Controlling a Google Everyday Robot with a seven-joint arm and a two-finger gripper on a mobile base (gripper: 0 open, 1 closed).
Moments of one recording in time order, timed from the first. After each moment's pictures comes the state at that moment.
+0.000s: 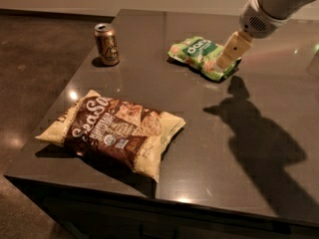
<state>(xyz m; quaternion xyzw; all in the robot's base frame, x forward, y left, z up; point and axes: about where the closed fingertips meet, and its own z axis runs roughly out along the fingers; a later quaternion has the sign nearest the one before) 0.633 -0.196 0.957 -0.45 0.85 -0.04 0.28</state>
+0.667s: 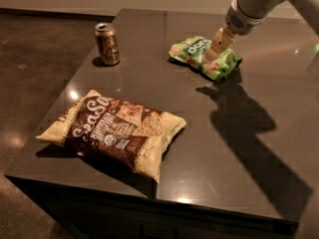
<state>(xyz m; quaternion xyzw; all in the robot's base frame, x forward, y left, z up) 0.695 -0.203 0.935 -0.38 0.88 -0.06 0.27</state>
